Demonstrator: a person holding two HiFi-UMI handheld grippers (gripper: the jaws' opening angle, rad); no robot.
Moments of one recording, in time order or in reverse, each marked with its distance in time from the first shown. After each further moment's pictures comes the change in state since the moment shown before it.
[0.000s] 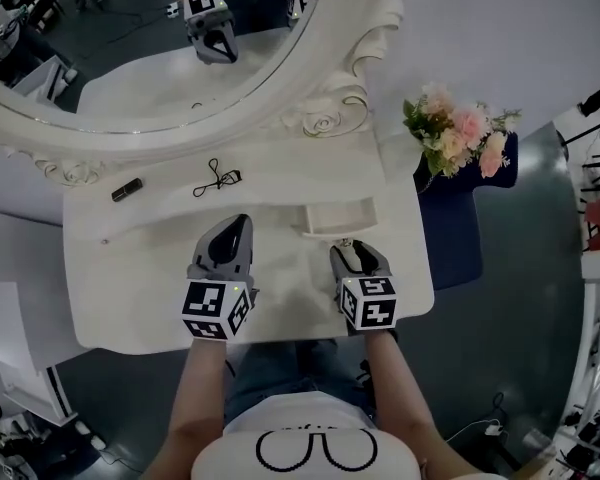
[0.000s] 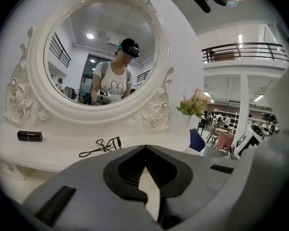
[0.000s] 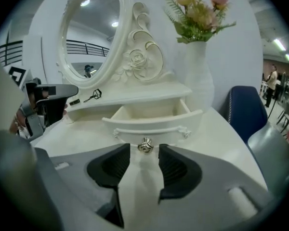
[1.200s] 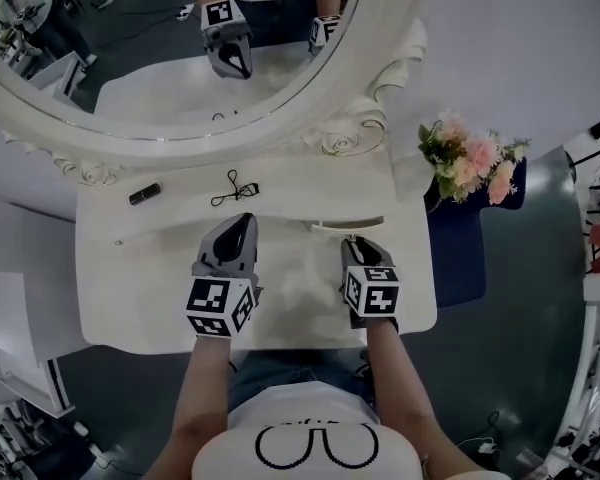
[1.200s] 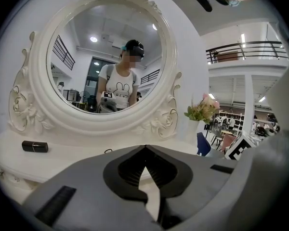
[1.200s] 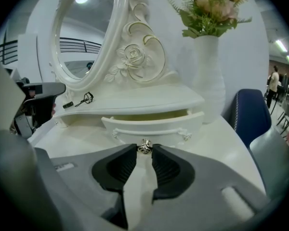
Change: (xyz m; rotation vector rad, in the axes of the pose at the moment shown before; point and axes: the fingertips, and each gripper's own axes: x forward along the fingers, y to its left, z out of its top) left arm 0.002 0.023 0.026 -0.009 -0.026 0.048; right arm 0.031 -0.003 0.034 0.000 0.024 -0.003
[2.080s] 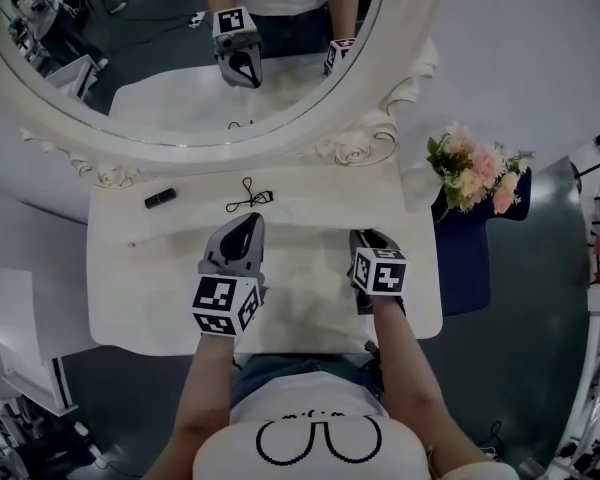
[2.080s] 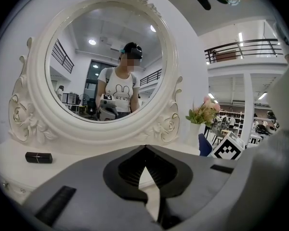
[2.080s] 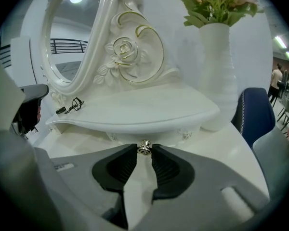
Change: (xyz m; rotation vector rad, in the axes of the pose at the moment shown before) left arm -0.004 0.010 0.018 0.024 -0.015 0.004; right arm 0.031 -0.007 0.026 0.031 0.027 0.002
